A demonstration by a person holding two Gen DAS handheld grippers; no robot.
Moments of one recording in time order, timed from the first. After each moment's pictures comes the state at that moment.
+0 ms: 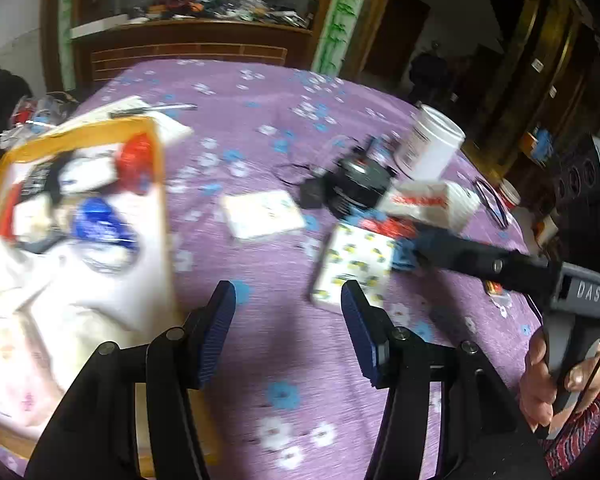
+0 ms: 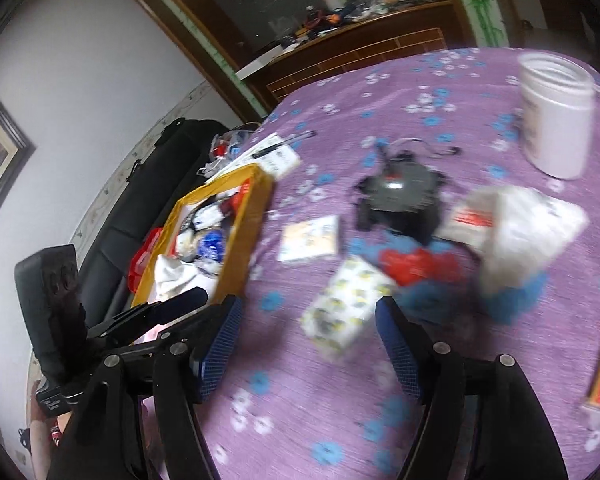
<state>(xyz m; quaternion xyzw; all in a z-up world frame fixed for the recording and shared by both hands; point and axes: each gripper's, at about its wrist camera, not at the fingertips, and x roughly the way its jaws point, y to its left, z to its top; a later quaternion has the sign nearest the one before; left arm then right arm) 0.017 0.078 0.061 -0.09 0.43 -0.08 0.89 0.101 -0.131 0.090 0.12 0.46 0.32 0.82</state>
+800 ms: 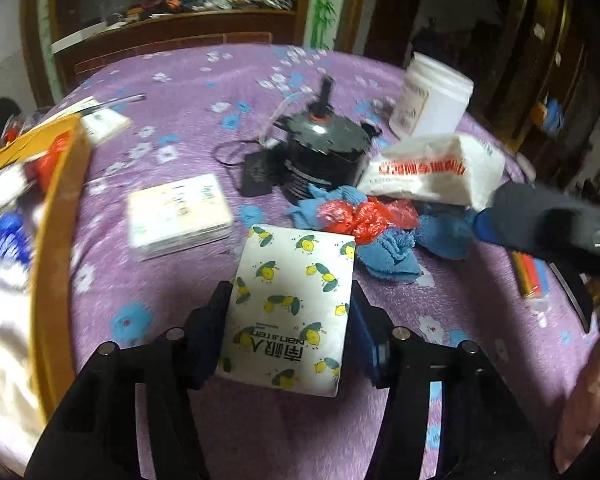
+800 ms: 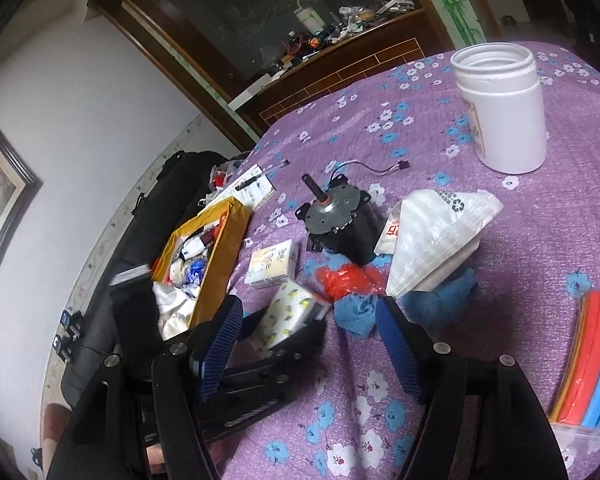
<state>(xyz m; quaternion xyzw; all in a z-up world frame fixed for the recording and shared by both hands) 0.042 0.019 0.022 -0.05 0.43 -0.05 0.90 0.113 -0.176 0.081 0.16 0.44 0.32 0.82</state>
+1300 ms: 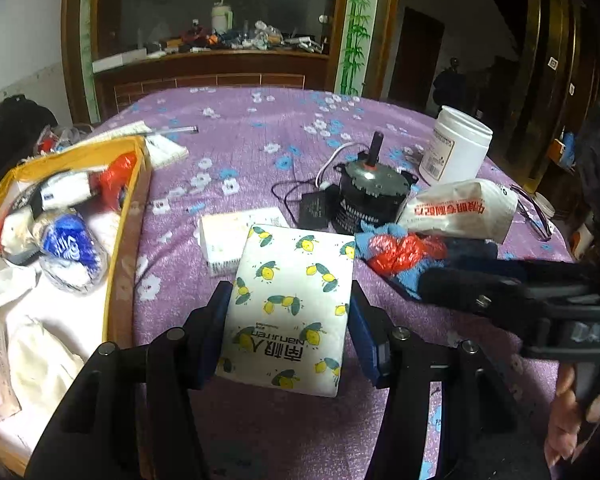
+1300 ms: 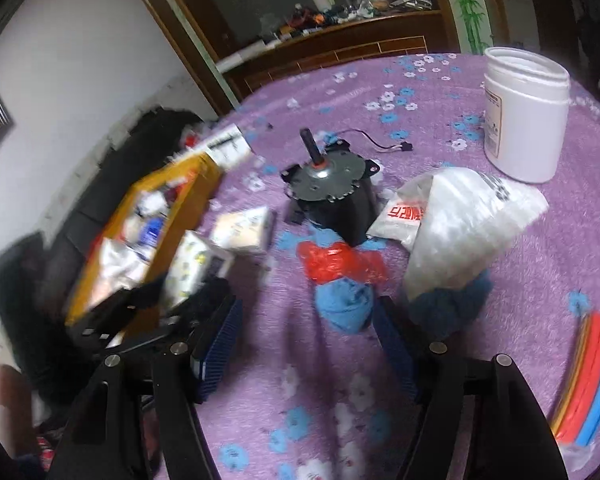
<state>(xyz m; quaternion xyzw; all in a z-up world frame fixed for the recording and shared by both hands) 0.025 0.047 0.029 -0.06 0.37 -0.01 0.93 0.120 -0.130 0.060 0.03 0.47 0.28 0.84</state>
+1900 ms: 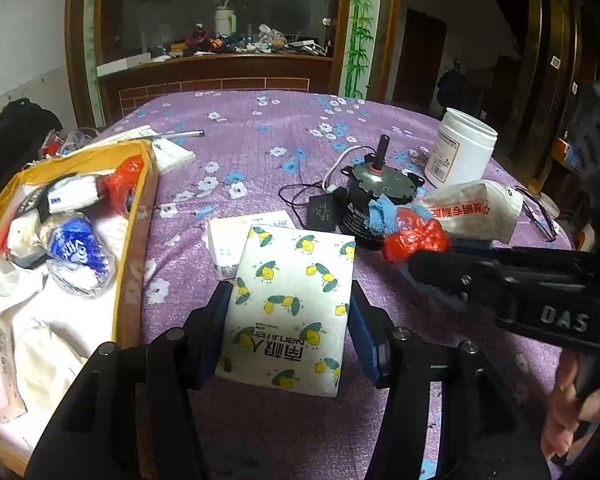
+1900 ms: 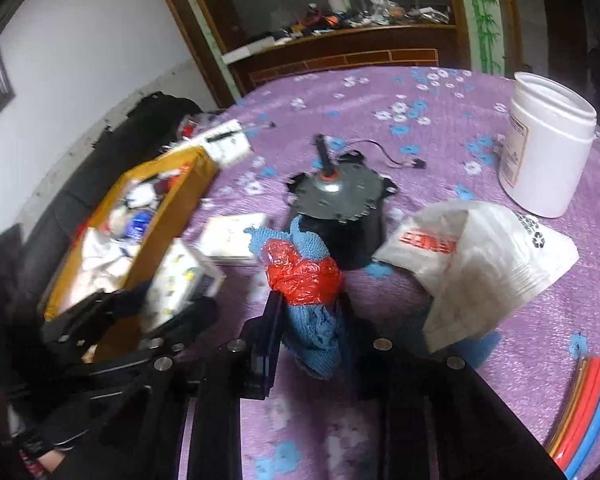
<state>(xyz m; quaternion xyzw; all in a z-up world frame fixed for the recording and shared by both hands) 0.023 0.045 0.031 -0.04 0.36 0.01 0.93 0.120 -0.117 0.062 0.01 0.44 0.30 0.85</state>
